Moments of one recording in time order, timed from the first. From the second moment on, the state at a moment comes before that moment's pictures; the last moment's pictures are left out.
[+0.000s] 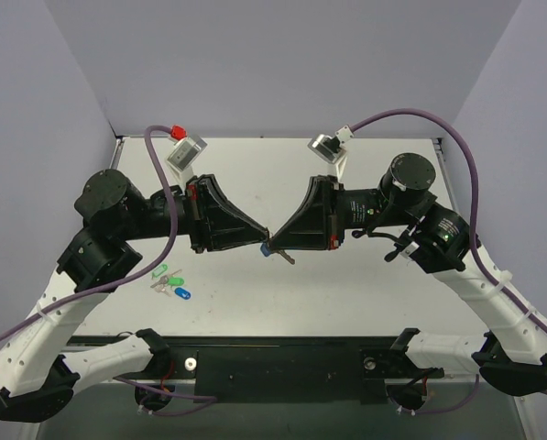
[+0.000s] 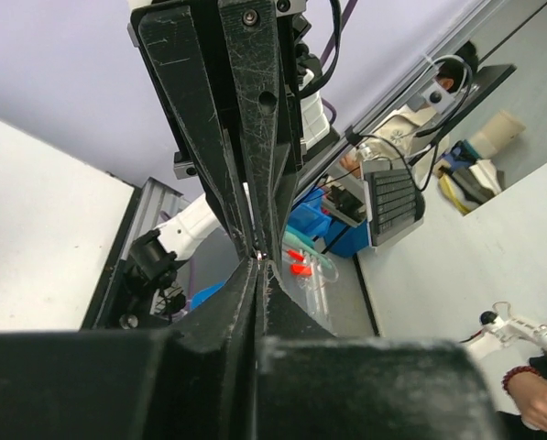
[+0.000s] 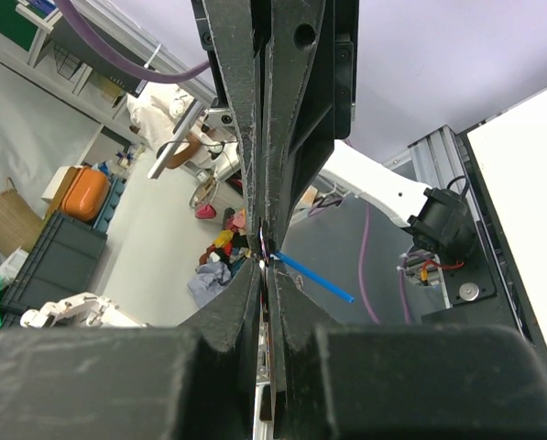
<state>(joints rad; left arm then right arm) -0.76 1.00 1.46 -0.25 0.77 -0.85 0.83 1.15 1.52 -0.30 -0.82 0.85</state>
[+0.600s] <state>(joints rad) -0.76 0.96 1.46 -0.30 0.75 -0.86 0.82 1.12 1.47 -0.25 -0.75 0.85</state>
